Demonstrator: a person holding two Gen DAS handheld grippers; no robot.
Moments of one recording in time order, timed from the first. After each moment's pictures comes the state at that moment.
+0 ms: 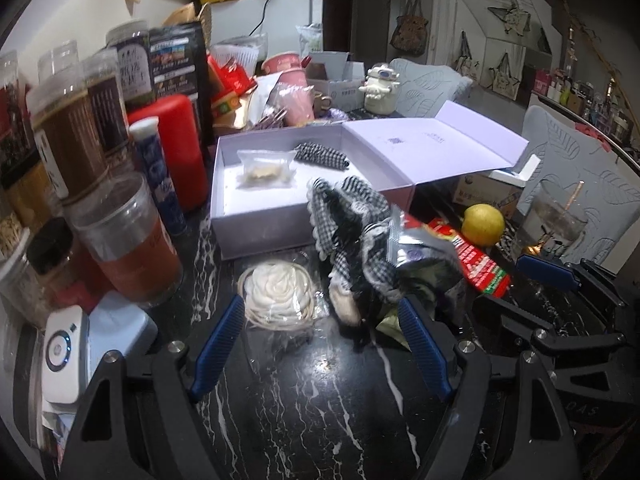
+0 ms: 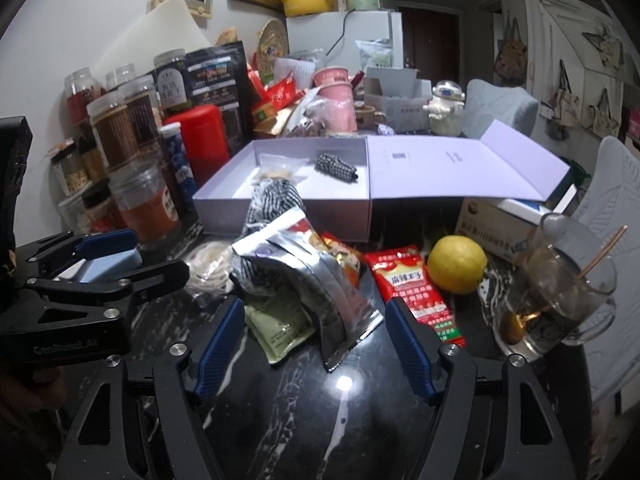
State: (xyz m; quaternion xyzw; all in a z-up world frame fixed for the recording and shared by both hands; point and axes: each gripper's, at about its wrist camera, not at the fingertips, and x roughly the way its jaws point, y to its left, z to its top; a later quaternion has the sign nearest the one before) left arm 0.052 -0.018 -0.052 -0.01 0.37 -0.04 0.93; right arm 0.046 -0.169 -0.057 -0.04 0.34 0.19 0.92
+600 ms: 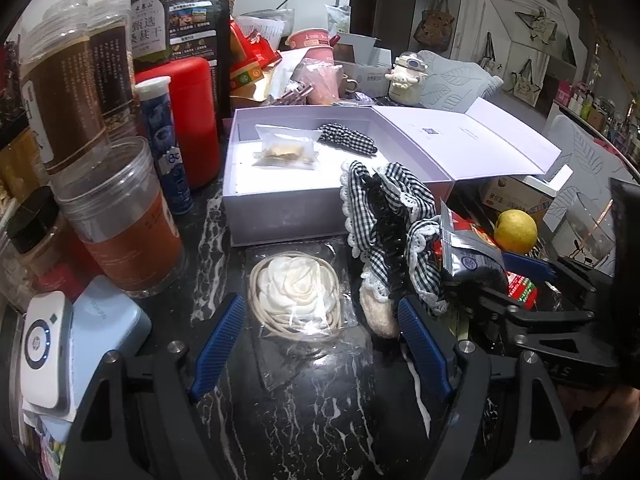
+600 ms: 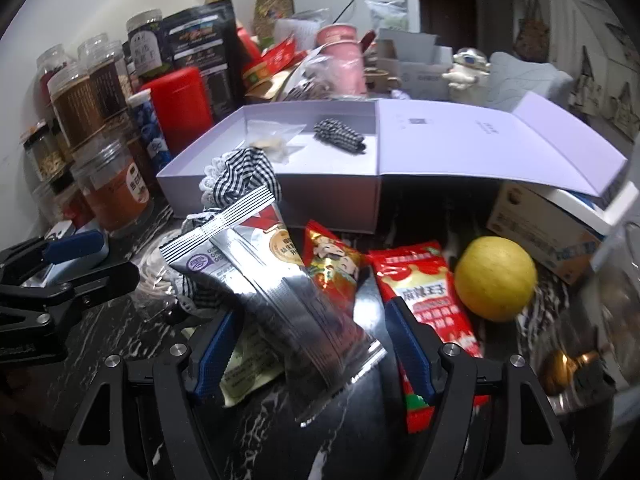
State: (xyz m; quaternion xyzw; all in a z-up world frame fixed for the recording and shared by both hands) left arm 0.080 0.000 -0.074 -0.05 0.39 -0.02 0.92; right arm 0.111 -0.161 -0.094 -0.05 0.39 0.22 0.89
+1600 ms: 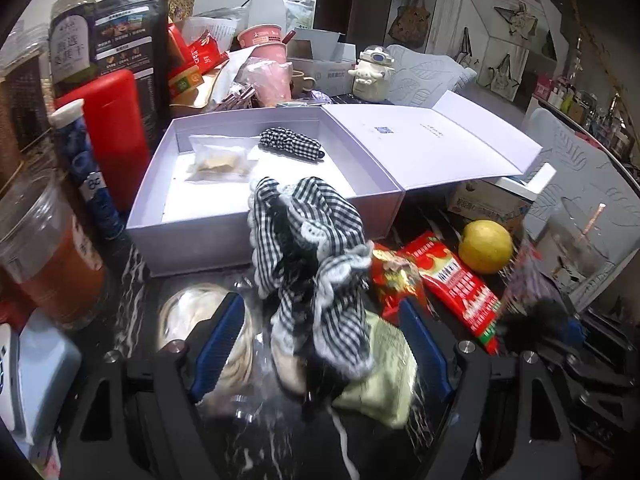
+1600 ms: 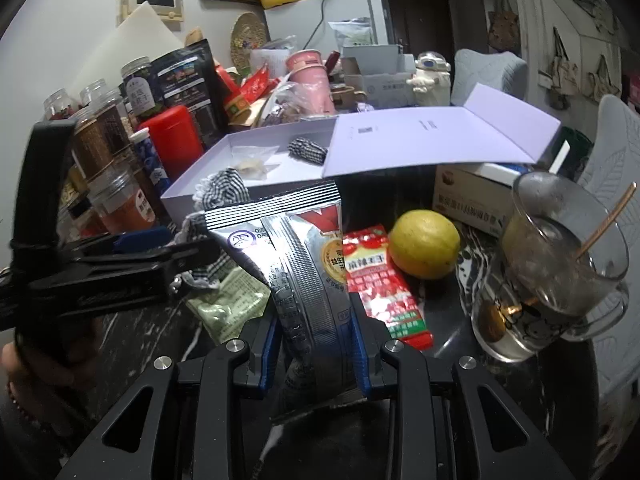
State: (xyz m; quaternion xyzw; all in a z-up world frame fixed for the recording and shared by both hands) left arm 0.120 -0.051 -0.079 -0.04 0.39 -0.06 0.92; right arm 0.073 -0.219 -0.074 0.00 0.37 0.20 0.91
